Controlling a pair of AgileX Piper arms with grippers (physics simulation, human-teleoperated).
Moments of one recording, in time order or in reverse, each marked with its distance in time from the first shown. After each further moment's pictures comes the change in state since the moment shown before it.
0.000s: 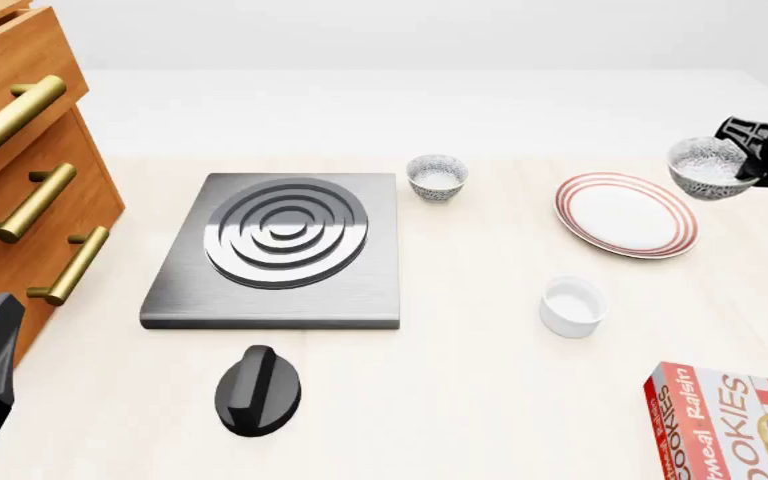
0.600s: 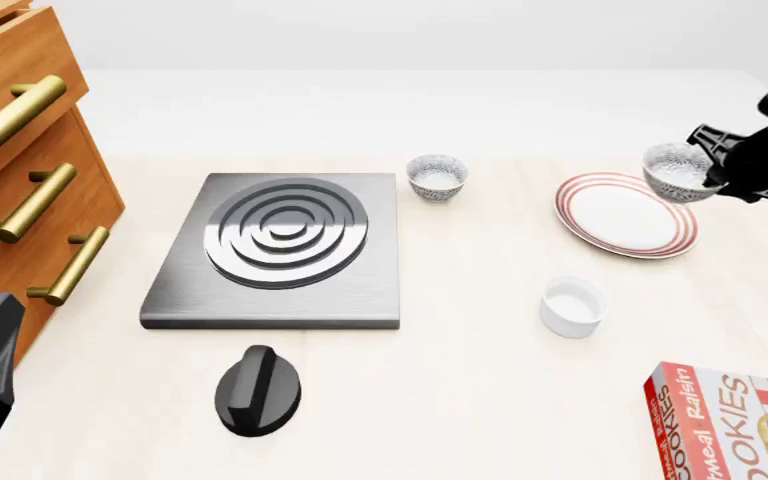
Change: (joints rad) left arm 0.000 0.000 0.000 0.000 0.000; right arm 0.044 0.096 -0.015 -0.075 0.166
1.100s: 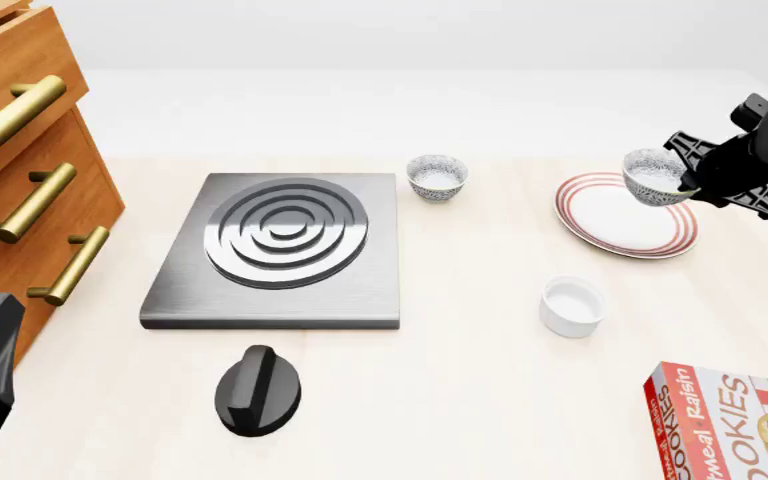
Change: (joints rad) left arm 0.000 0.000 0.000 0.000 0.000; right arm 0.036 0.088 -0.041 -0.038 0.073
